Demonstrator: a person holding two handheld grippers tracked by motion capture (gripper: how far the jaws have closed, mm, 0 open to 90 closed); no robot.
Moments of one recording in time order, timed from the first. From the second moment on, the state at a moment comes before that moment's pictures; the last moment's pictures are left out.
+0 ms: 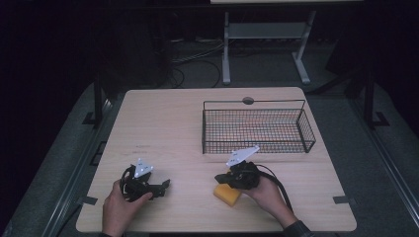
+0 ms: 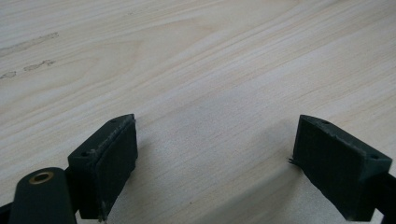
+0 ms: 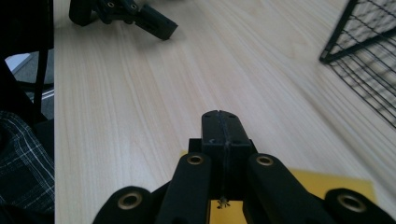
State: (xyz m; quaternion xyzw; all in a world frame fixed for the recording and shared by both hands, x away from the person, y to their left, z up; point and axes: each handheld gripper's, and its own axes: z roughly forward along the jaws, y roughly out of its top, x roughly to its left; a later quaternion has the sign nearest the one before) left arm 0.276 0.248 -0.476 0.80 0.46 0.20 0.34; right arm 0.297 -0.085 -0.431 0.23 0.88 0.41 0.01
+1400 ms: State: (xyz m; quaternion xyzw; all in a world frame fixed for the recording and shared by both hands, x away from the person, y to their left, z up) left arm 0.276 0.248 -0.476 0.80 0.46 0.20 0.34; right arm 0.278 -0.101 -0.446 0.23 0.90 0.36 -0.01
